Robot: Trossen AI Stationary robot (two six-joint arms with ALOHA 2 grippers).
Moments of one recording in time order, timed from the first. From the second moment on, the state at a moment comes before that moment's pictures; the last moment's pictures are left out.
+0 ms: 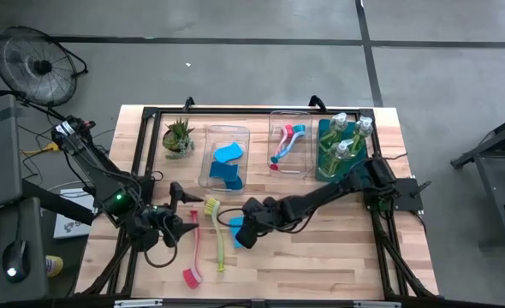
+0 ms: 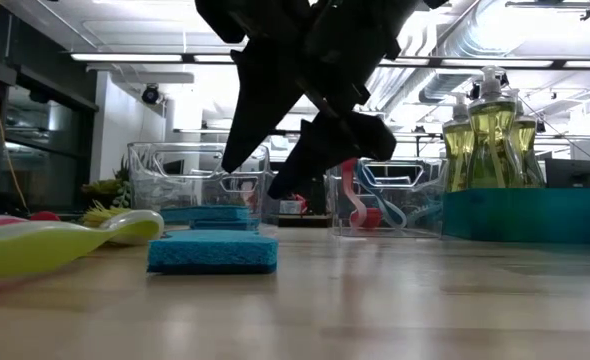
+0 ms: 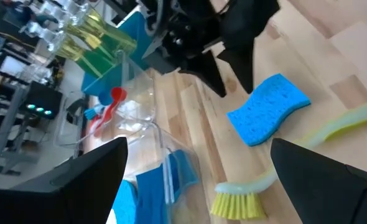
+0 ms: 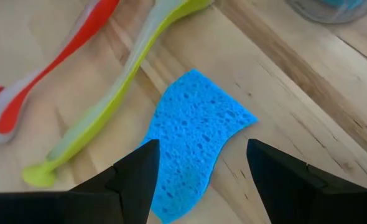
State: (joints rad) left arm -0.85 1.10 0.90 -0.64 -0.86 -0.01; right arm 0.32 2.06 1.47 -0.37 0.23 0.98
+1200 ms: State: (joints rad) left arm -1.07 1.12 0.82 -0.51 -0.94 -0.14; right arm 0.34 2.15 1.47 -0.29 0.14 1.13
